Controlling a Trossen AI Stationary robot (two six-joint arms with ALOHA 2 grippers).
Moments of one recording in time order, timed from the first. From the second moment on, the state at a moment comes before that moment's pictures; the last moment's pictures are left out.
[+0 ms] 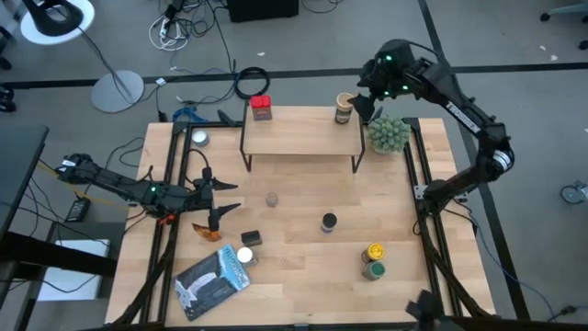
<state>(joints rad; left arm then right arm) -0.32 0.50 0.21 0.05 -0.52 -0.05 -0.81 1.39 1.64 -0.96 -0.16 -0.22</state>
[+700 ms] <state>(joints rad) -0.32 0.50 0.21 0.05 -0.52 -0.06 -0.41 1.08 1.47 -1.20 -0.09 0.22</state>
